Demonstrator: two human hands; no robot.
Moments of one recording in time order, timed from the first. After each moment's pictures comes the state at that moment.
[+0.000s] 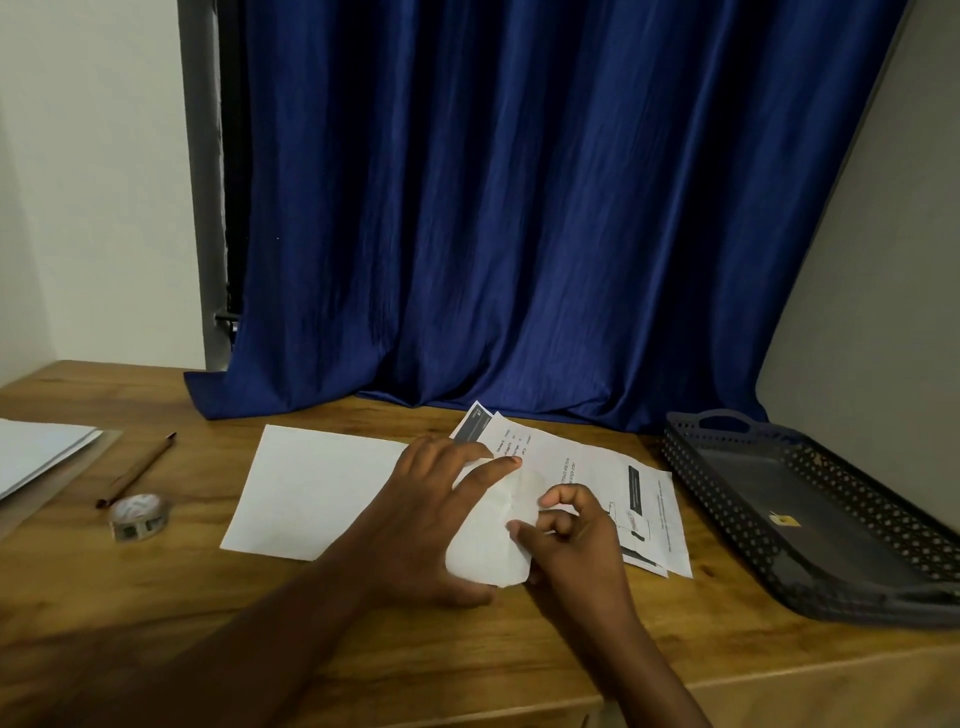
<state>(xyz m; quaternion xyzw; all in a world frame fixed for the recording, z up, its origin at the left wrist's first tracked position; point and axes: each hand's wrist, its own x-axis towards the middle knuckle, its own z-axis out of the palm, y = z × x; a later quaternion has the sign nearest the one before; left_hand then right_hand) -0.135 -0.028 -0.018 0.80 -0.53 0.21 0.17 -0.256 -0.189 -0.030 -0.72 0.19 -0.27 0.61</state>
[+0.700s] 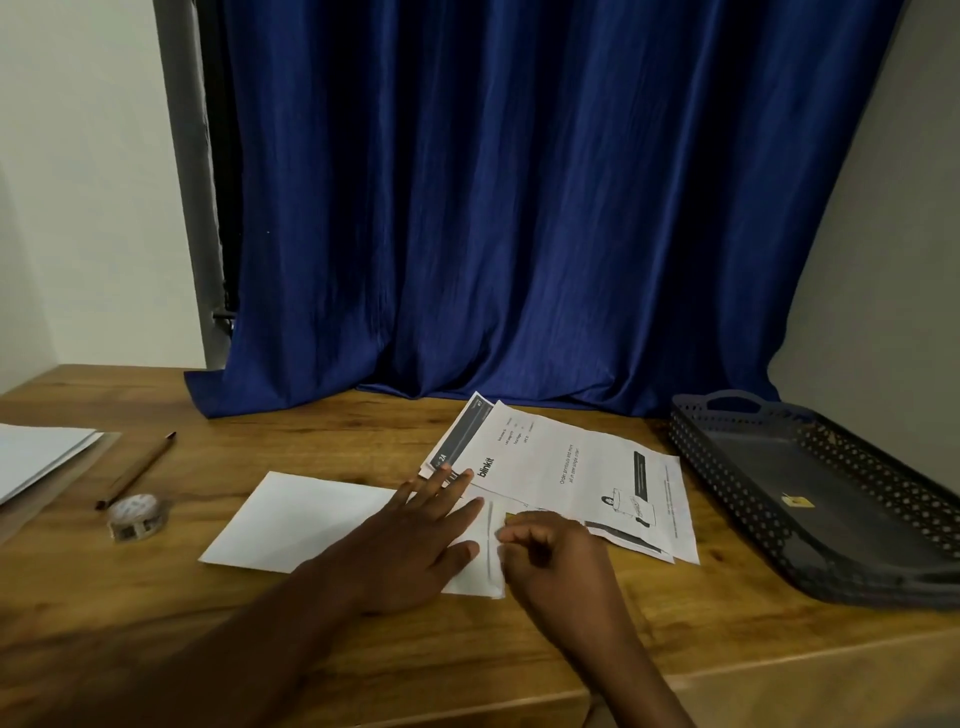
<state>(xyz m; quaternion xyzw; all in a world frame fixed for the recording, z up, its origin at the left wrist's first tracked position) -0.122 -0.030 -0.042 0.86 -0.52 -0.01 0.01 -0.258 -0.188 -0.055 -0.88 0.15 -0.27 0.36</state>
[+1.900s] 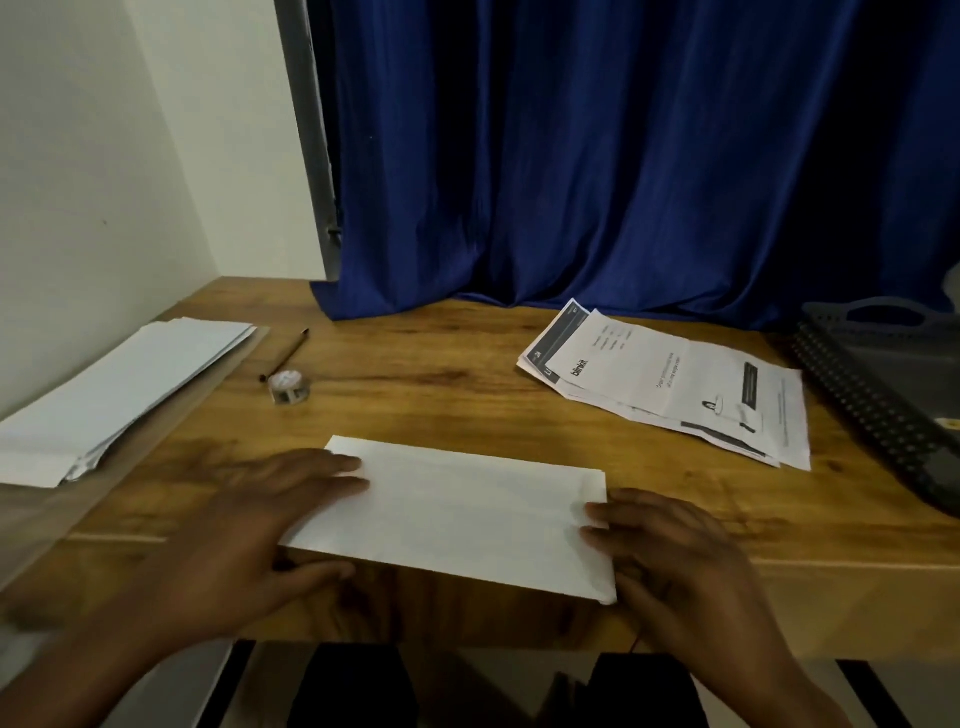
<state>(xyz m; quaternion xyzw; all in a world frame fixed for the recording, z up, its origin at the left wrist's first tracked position) -0.214 0.201 -0.043 0.90 -0.38 0.09 0.16 -0.356 -0.180 -0.080 -0.93 -0.12 -0.29 0.20</state>
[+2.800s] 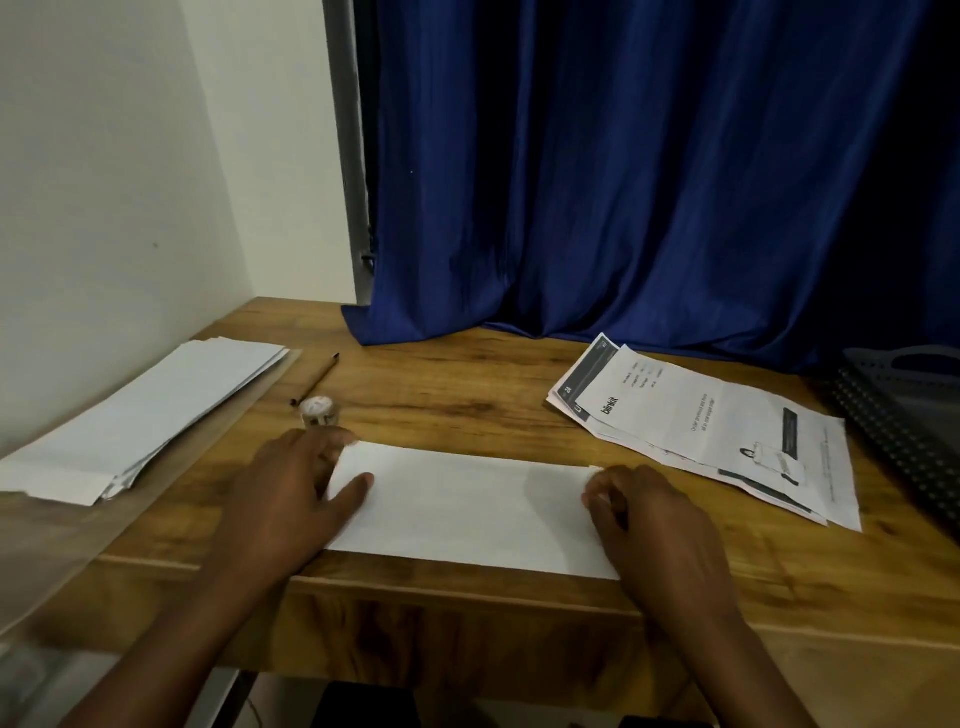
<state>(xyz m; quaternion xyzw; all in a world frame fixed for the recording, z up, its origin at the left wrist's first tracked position) -0.166 0.174 -0.049 0.93 -0.14 0.20 0.26 -0.270 -0.145 -0.050 -0.95 0.11 -0.25 0.15</state>
